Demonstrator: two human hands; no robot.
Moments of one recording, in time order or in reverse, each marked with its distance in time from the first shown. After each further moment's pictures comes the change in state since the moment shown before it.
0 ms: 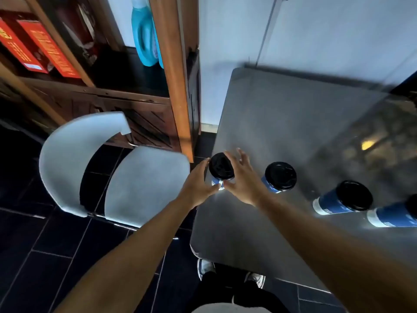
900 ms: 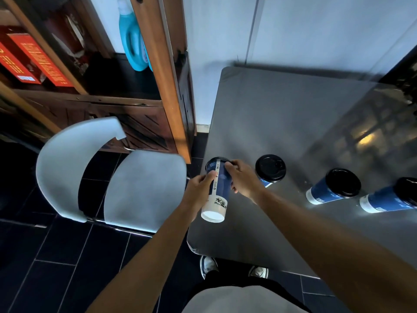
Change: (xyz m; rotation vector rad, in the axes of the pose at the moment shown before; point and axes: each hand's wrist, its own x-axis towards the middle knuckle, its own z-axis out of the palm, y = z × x) left_hand -0.025 0.031 0.026 -0.530 0.045 -0.475; right_hand -0.012 0.007 -0.003 0.558 0.048 0.408
